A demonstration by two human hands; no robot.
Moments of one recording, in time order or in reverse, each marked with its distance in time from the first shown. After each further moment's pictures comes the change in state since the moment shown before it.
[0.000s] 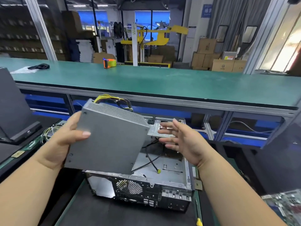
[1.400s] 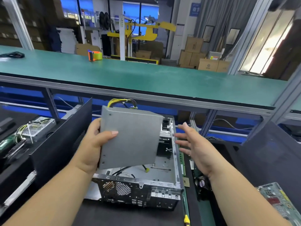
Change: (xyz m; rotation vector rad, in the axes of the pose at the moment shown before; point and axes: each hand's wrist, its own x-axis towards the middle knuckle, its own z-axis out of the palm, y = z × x) left_hand 0.027 -0.064 0.069 -0.102 0.113 -0.056; right_hand -0.030 0.007 -0.035 -0.212 0.266 -0.013
